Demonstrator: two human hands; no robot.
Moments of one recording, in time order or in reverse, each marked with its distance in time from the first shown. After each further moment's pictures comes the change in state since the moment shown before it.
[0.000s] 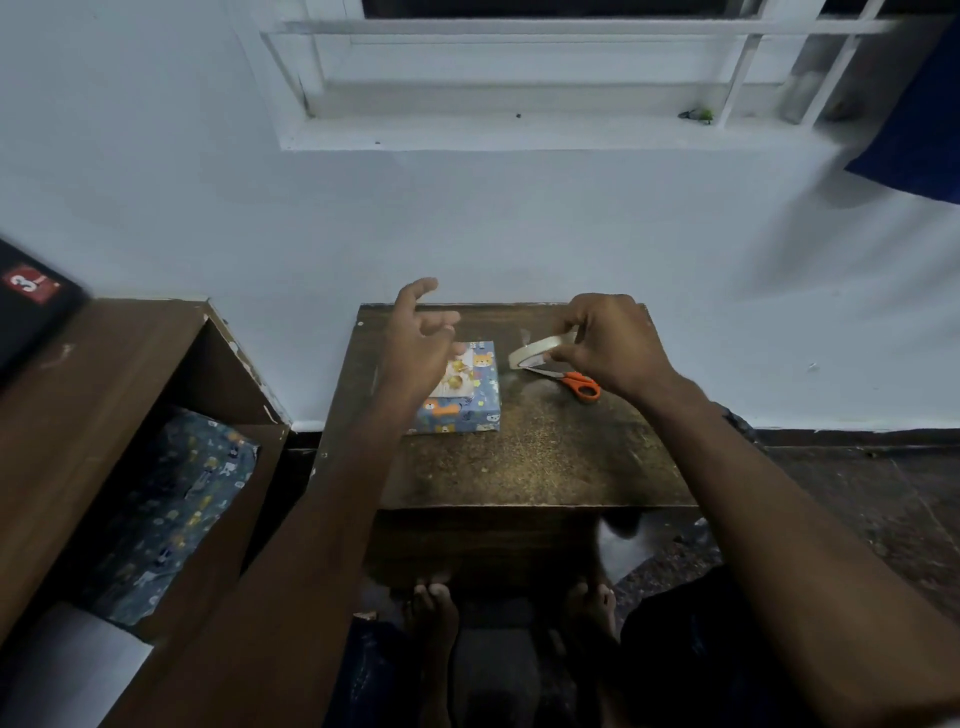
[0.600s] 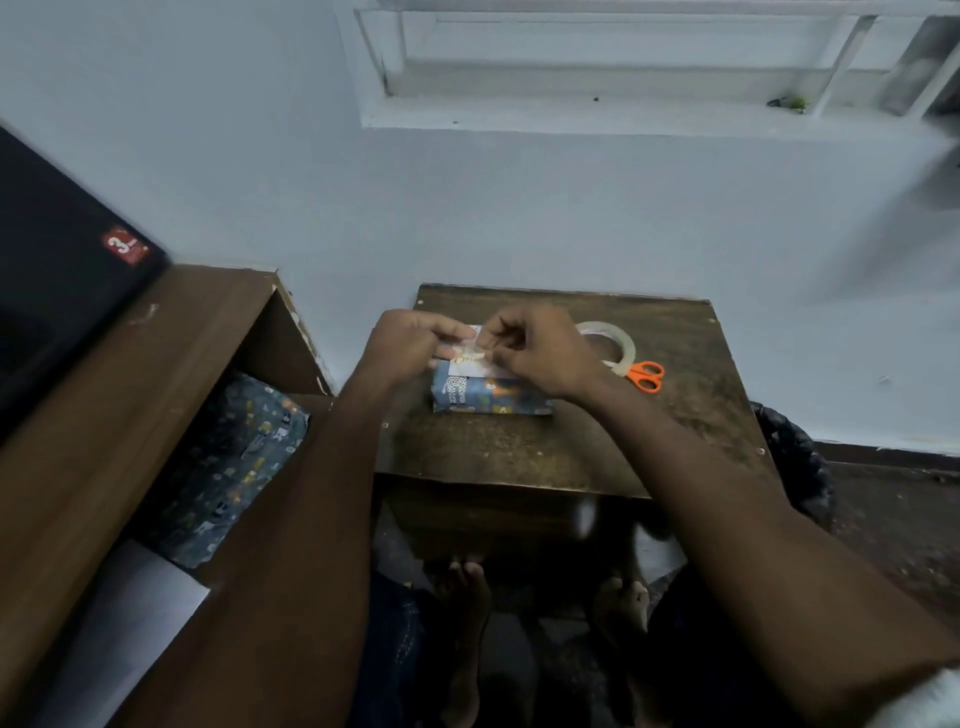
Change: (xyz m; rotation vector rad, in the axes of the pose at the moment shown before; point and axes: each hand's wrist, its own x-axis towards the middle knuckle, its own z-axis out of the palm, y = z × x) left_hand -0.009 -0.013 -0.081 0.073 -0.099 -0.158; right_hand 0.010 -0.100 0.072 0.345 -0.237 -0.099
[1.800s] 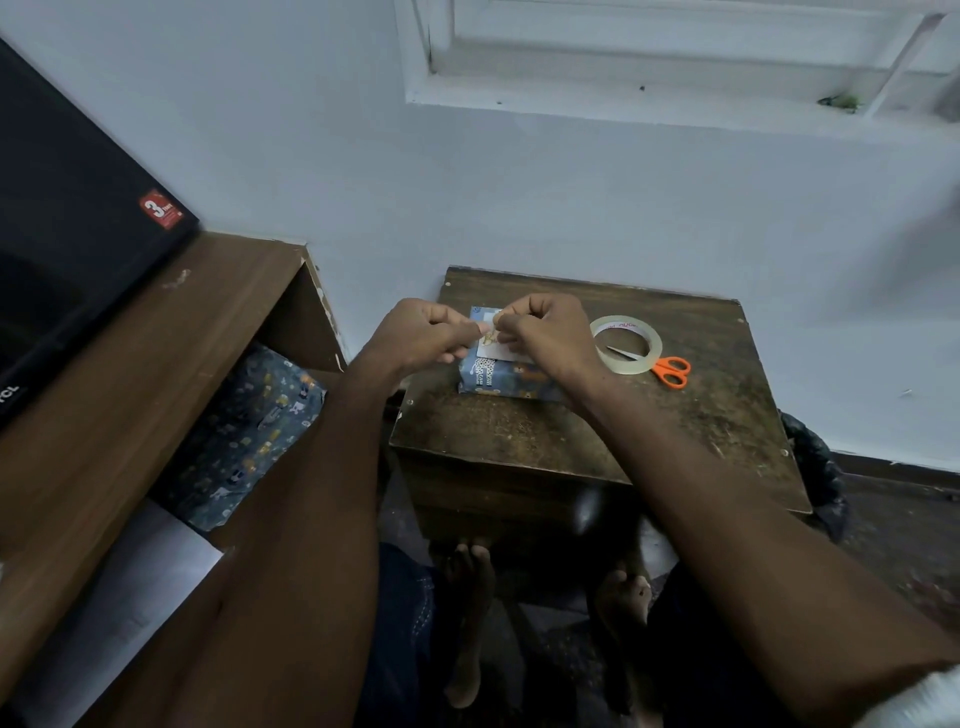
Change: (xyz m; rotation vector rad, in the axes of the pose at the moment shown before) left_hand -0.008 -0.018 -0.029 0.086 -0.099 0.007; right_hand 0.002 -0.025 0.033 0.452 0.221 0.365
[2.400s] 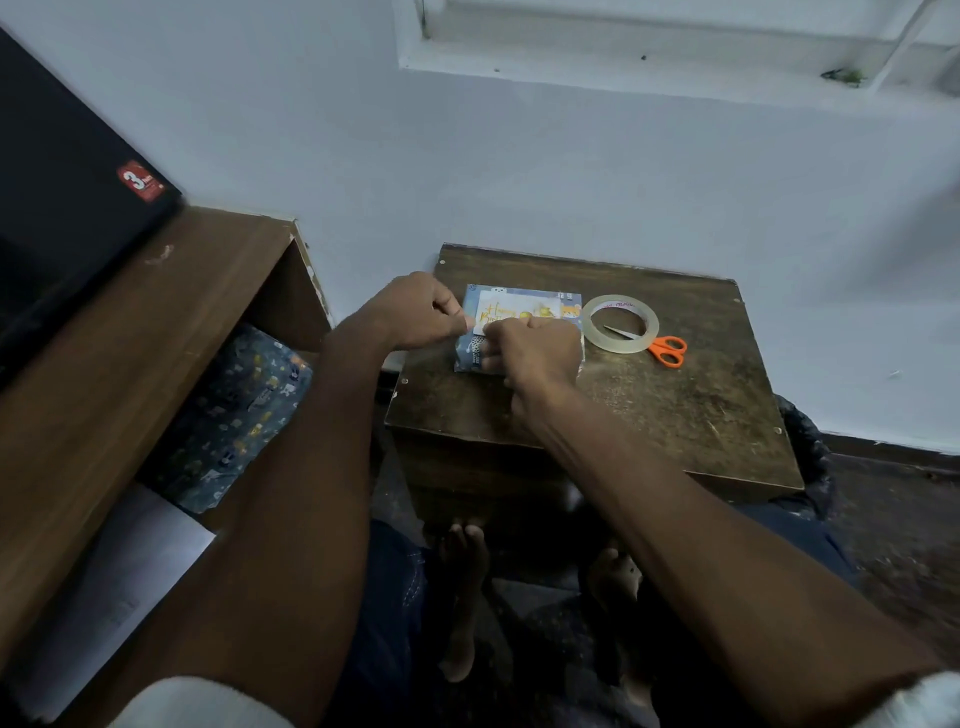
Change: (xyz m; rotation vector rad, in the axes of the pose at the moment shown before) left_hand 0.018 -0.002 -0.009 0.495 -0.072 0.102; right_hand -0.039 0.001 0.040 0.216 0.272 0.341
